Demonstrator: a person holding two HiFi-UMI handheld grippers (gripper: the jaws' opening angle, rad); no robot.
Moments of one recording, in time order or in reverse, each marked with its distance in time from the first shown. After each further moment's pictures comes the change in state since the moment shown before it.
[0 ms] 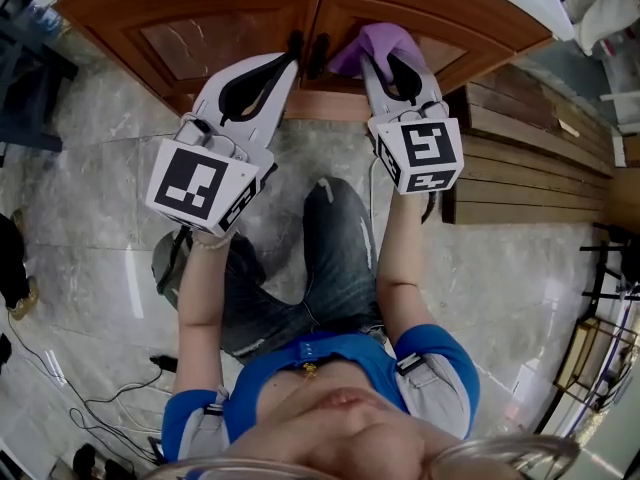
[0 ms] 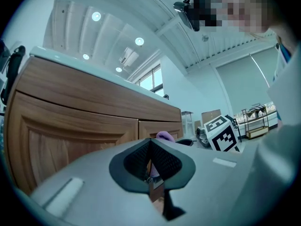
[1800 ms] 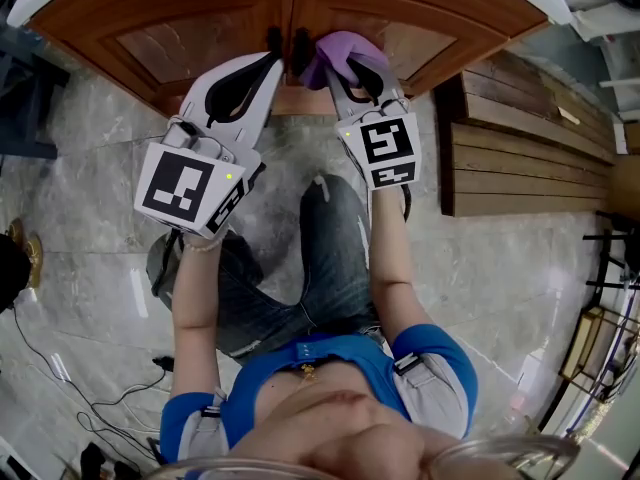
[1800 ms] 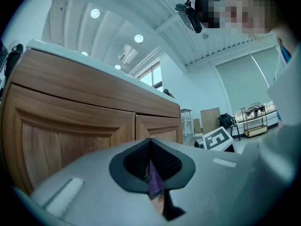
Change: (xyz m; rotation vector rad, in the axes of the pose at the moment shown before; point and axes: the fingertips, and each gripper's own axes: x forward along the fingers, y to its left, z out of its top) left arm 0.012 -0.004 -0.015 0.000 0.033 -0.011; right arm 0.018 0.028 -0.050 -0.025 0.060 0.063
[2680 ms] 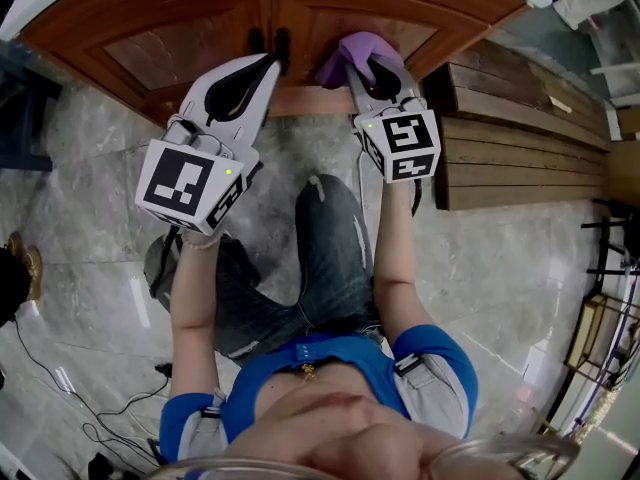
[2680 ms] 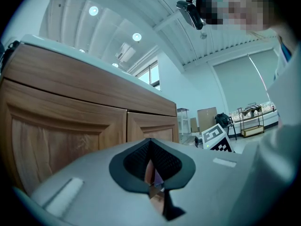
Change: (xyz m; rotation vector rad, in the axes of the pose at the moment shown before) left arm 0.011 -0.014 -0.005 0.008 0.008 -0.041; right arm -0.030 -0.048 -0.022 0.068 0.037 -0.081
